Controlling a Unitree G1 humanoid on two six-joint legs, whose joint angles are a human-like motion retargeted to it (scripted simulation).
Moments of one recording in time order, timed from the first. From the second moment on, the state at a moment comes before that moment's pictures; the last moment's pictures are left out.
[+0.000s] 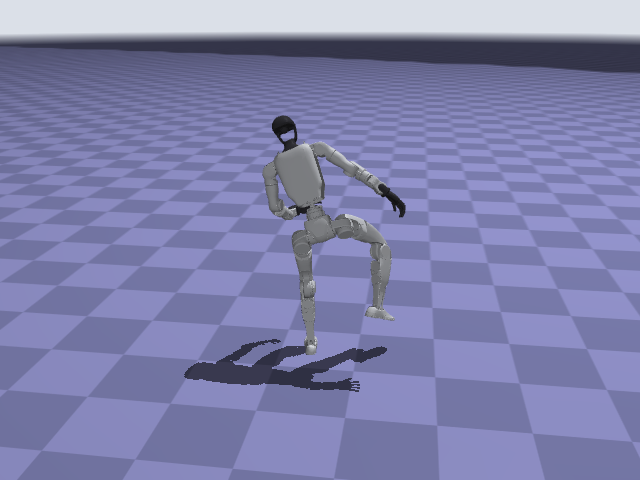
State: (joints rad) left arm -0.27 0.31 -0.26 0.50 -0.02 -0.64 -0.59; right arm -0.01 -0.61 -0.08 1.70 -0.42 -0.33 -0.02; waist -0.03 -0.06 0.05; left_leg -0.71 0.24 -0.10 0.62 -0.36 0.23; right_leg -0.94 -0.53 -0.50 1.31 0.06 0.12
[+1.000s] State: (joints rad) left arm -0.96 -0.05 -0.38 1.27 0.66 -0.87 -0.03; right arm -0.80 -0.37 -0.06 1.48 -0.51 -0.35 0.10; waist -0.31 0.14 0.22; left_leg -0.24 0.14 0.23 0.30 -0.51 -0.25; right_leg -1.14 -0.48 -0.24 0.69 -0.08 -0.01
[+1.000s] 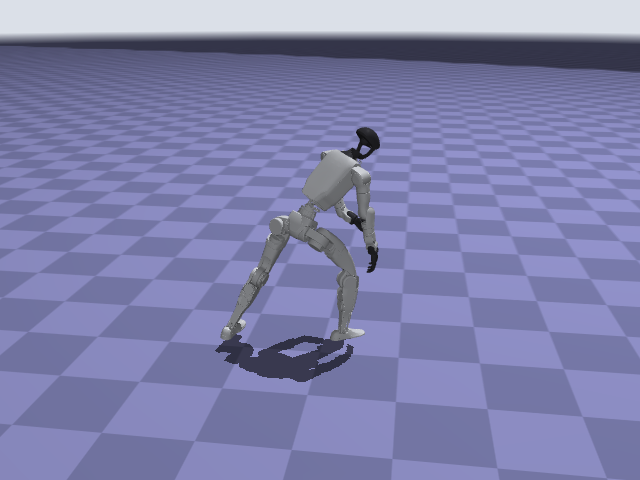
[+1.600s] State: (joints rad) left arm -0.39 0.55 -0.55 -0.04 0.94 -0.34 0.03; right arm -0.50 -0.17 0.41 0.17 0.08 -0.55 0.32; waist -0.17 0.27 0.17; left_leg -0.16 0.09 0.18 0.20 -0.48 -0.23; right_leg -0.94 -0.56 -0.33 0.53 0.05 0.03
